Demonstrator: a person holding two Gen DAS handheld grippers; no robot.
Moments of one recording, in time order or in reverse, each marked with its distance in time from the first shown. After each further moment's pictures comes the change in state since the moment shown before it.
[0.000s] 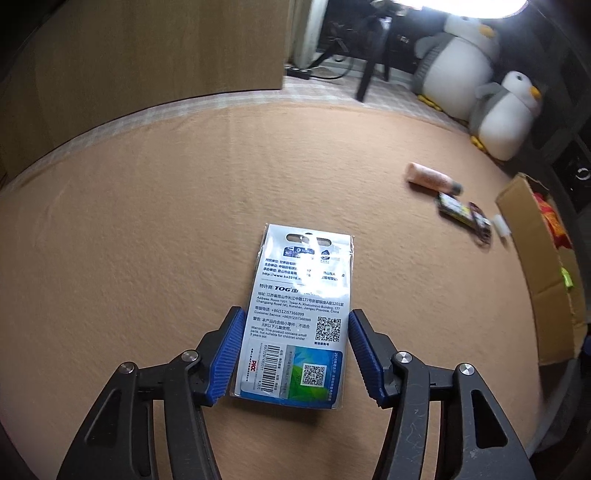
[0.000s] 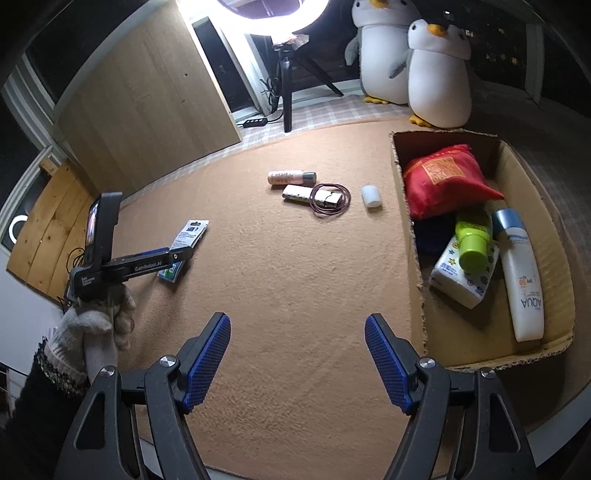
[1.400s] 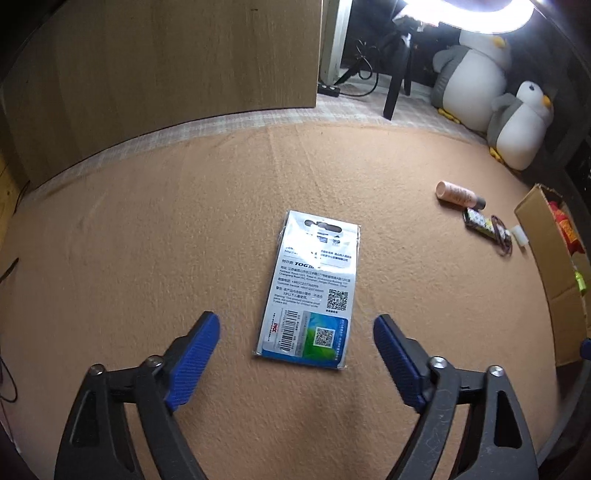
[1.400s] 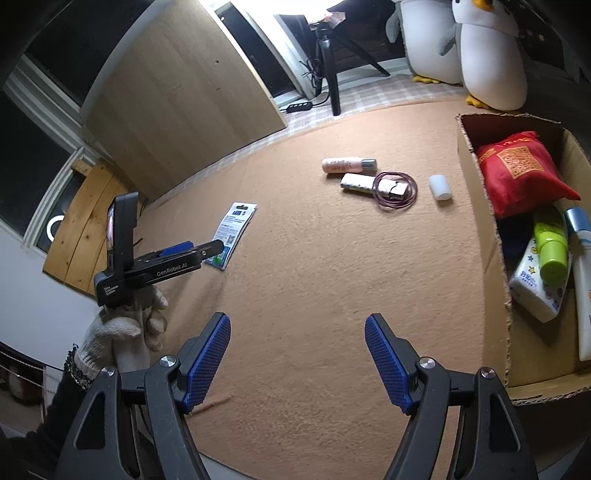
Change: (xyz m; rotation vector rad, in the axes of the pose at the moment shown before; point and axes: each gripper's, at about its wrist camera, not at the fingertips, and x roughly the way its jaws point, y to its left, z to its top) left arm -0.009 0.031 0.010 -0.001 -0.036 0.084; right arm 0.026 0.024 0.013 -0.002 0.066 0.208
